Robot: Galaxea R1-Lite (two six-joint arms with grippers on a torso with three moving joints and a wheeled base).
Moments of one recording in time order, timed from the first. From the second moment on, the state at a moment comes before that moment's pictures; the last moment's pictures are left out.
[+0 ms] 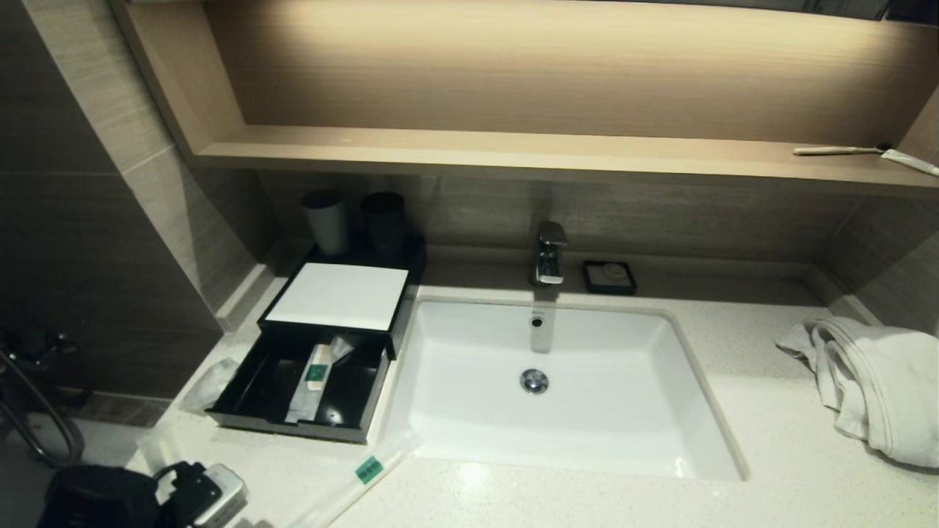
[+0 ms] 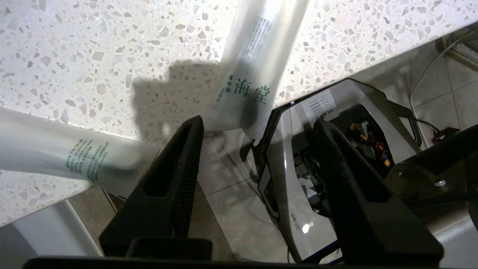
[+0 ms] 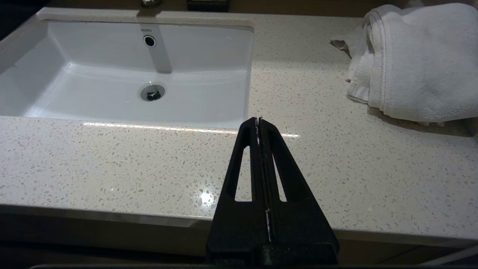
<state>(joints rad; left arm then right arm) -0.32 1.47 -0.01 -0.57 -0.15 0.18 0.00 0.00 0.00 0.00 0.00 0.00</state>
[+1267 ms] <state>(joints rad) -0.32 1.60 0.00 -0.69 -0.15 0.19 0.00 0.00 0.00 0.00 0.00 0.00</state>
